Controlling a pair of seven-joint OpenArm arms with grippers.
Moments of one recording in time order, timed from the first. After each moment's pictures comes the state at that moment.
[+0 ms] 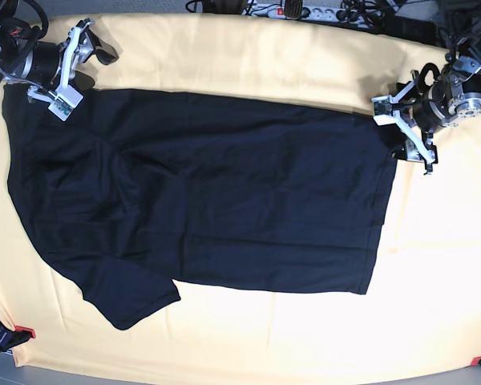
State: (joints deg) left arm 11.0 -65.9 28.7 110.9 11.7 -24.7 22.8; right arm -32.6 35.2 18.1 116.3 57.7 40.7 -71.6
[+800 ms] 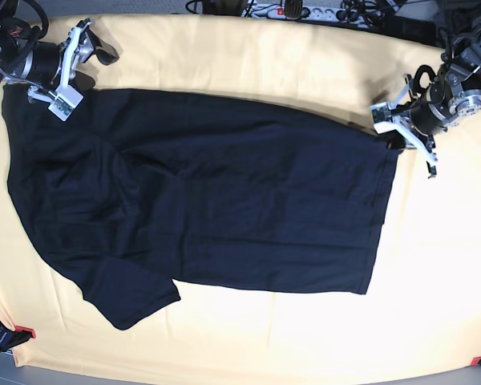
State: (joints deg) left arm 11.2 -65.4 28.8 110.7 9.1 -16.7 22.7; right arm -32.6 35.2 18.1 116.3 57.9 40.7 -71.4
